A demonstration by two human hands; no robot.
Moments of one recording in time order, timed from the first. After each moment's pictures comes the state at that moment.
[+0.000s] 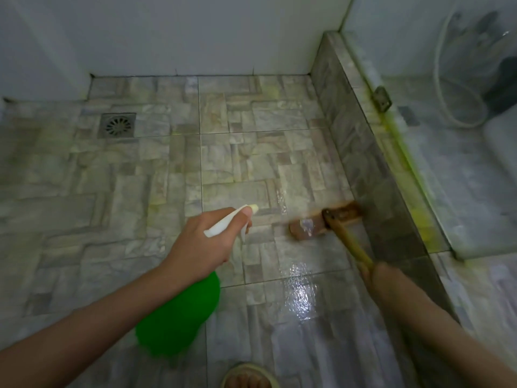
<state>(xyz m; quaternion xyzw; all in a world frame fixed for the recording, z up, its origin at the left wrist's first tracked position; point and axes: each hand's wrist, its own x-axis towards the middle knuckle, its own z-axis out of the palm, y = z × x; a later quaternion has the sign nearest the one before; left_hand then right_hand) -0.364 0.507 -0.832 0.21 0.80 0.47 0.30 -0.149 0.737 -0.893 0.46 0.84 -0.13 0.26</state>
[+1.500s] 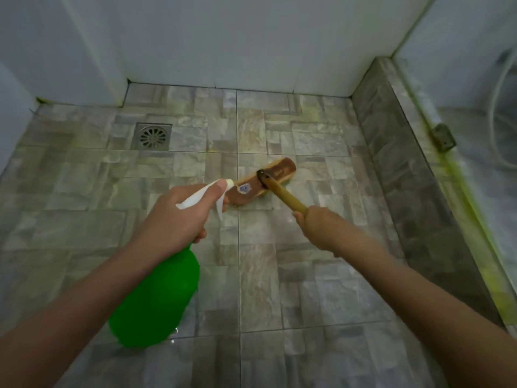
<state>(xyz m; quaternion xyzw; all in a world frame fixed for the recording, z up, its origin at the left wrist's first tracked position) -0.501 0.463 -0.833 0.13 0.83 0.47 0.28 -0.397 0.696 -0.897 0.27 0.92 -0.14 0.26</state>
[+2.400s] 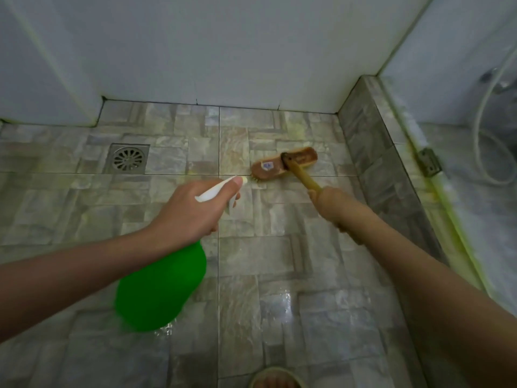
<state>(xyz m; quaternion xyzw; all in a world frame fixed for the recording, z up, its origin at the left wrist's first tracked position) -0.544 0.542 -0.833 0.21 0.83 0.44 0.26 -0.458 0.807 -0.898 0.35 0.89 -0.15 0.23</state>
